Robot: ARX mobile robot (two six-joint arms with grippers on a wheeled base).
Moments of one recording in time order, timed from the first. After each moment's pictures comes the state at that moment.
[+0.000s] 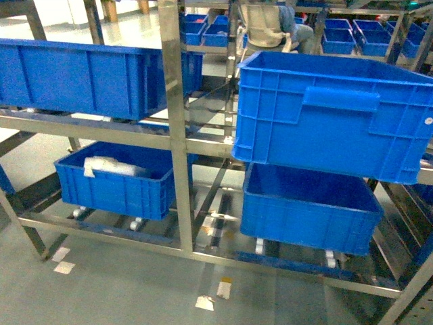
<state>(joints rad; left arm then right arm) 0.00 0.01 0.01 0.00 0.00 0.00 0.01 0.80 0.36 0.46 -0.08 0.02</state>
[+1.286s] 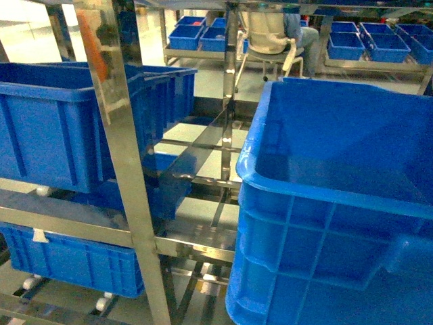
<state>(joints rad) 0.00 0.01 0.01 0.00 0.00 0.00 0.01 0.80 0.36 0.46 -0.08 0.02</state>
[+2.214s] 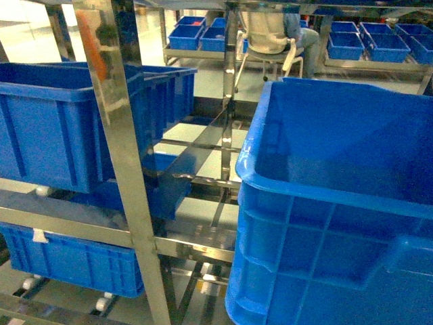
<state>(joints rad) 0.00 0.01 0.01 0.00 0.00 0.00 0.13 1.11 0.56 0.31 -0.13 0.12</state>
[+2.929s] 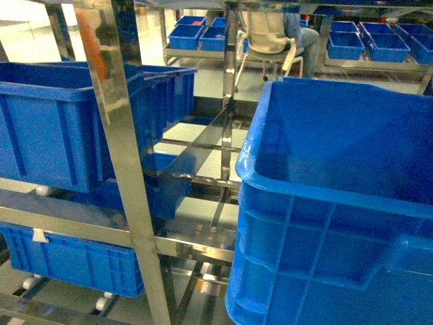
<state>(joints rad) 0.00 0.01 0.01 0.00 0.00 0.00 0.13 1.31 0.57 0.39 -0.01 0.07</state>
